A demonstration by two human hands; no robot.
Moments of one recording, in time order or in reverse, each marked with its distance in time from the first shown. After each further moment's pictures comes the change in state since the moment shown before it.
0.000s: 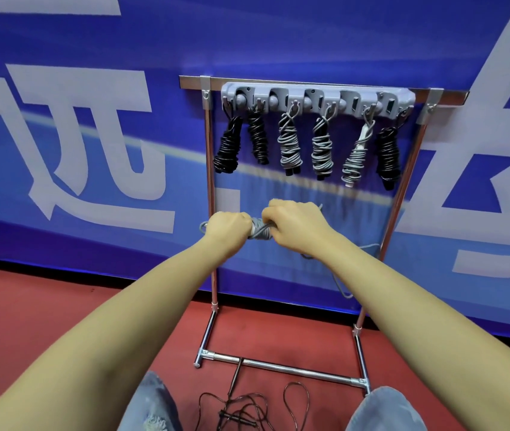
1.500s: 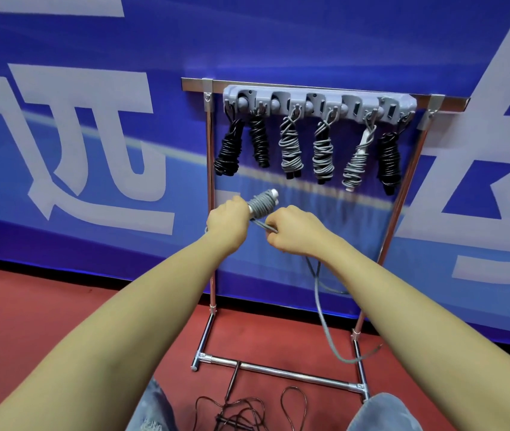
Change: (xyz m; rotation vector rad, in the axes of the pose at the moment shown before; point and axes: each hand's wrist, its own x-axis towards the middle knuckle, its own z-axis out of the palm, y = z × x) left_hand 0.016 0.001 -0.012 -0.420 0.066 -0.324; right_hand 0.005 0.003 0.002 0.254 -0.147 0.117
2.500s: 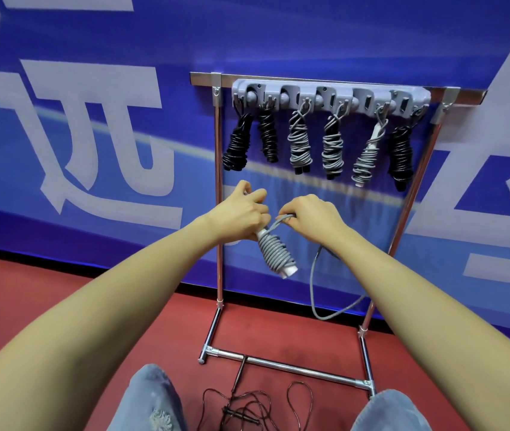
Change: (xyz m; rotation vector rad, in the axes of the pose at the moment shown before) left_hand -0.001 -0.027 -0.017 0.450 0.392 1.012; right_hand 0.010 0.020 0.004 -0.040 0.135 0.028
